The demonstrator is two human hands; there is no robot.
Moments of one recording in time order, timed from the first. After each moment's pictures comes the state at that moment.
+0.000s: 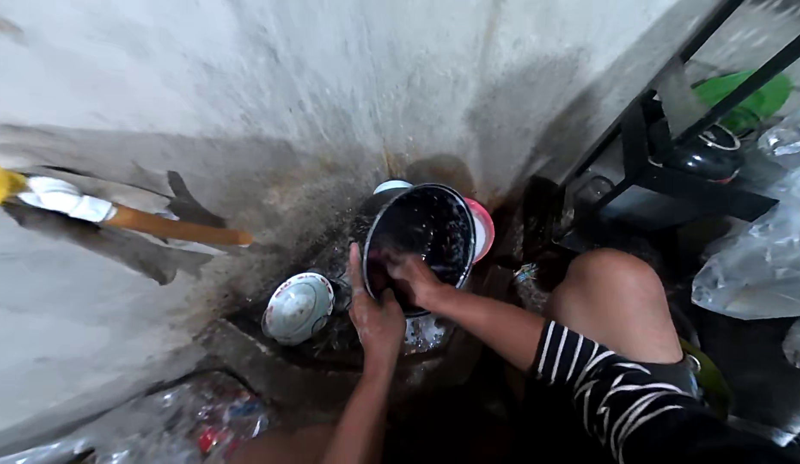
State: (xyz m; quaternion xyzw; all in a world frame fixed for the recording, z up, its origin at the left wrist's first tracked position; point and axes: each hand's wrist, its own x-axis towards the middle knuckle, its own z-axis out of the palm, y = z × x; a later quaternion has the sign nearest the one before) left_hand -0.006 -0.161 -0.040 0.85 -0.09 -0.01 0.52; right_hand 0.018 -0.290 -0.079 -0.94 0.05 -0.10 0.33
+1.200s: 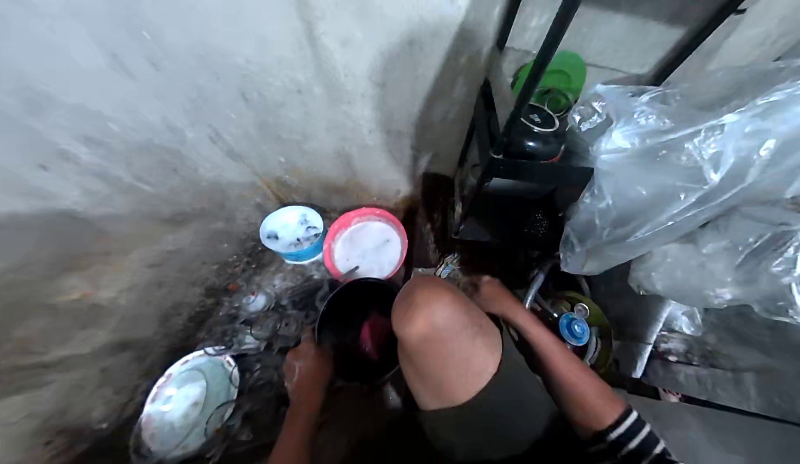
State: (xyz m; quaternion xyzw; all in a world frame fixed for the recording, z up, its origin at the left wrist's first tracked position) left_hand 0.008 -0.212 -0.135 0.95 -0.16 -0.23 0.12; right_hand -0.231 -0.492 -0.085 -0.78 0.47 0.15 0.39
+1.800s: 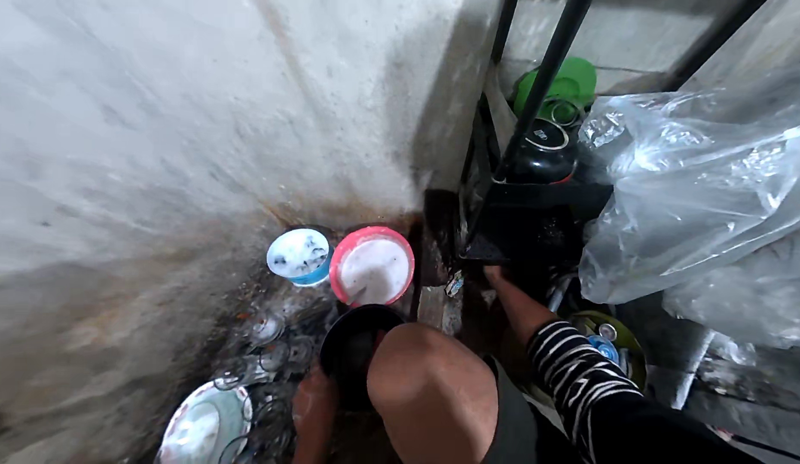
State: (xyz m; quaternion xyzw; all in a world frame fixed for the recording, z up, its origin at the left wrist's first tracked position) left_hand 0.024 -0.211 -0.181 0.96 -0.16 -0.22 -0.01; right_hand -0.184 -0.601 -0.216 -0.66 0.65 0.02 0.38
